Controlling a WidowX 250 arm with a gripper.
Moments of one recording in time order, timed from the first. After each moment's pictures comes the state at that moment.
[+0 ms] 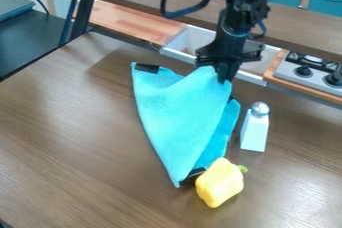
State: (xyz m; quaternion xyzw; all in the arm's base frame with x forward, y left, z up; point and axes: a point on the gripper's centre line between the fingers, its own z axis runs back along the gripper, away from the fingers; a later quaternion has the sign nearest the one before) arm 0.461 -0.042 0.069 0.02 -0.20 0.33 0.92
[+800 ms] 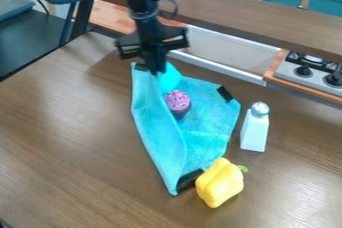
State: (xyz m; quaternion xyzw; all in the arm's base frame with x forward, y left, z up) arm 0.389 0.049 0.091 -0.06 -0.18 0.32 0.93
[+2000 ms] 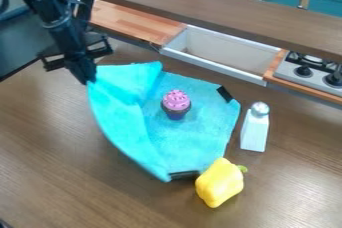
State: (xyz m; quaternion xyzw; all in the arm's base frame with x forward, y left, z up) arm 0.328 0.145 0.072 -0.09 -0.15 0.34 0.92
